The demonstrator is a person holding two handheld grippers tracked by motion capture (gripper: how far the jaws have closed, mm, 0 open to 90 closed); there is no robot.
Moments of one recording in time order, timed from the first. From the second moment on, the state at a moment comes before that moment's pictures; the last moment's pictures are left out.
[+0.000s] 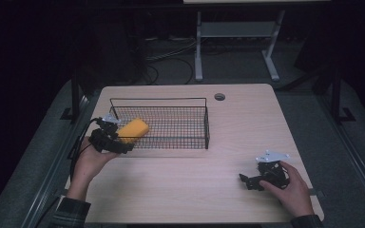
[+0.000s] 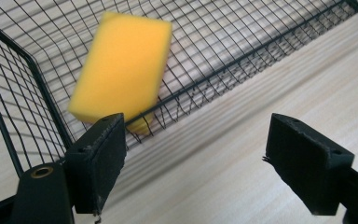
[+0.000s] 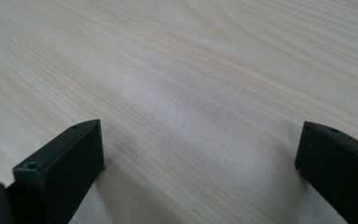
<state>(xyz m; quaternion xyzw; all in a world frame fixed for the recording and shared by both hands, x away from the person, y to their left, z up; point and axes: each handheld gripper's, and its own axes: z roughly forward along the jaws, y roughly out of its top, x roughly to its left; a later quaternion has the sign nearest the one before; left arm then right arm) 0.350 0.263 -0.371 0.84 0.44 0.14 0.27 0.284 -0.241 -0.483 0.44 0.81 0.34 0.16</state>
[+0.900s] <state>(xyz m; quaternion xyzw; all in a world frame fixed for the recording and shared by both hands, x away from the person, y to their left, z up) 0.298 0.267 -0.430 0.85 0.41 0.17 0.27 0.284 -0.241 -0.483 0.44 0.81 0.34 0.17</state>
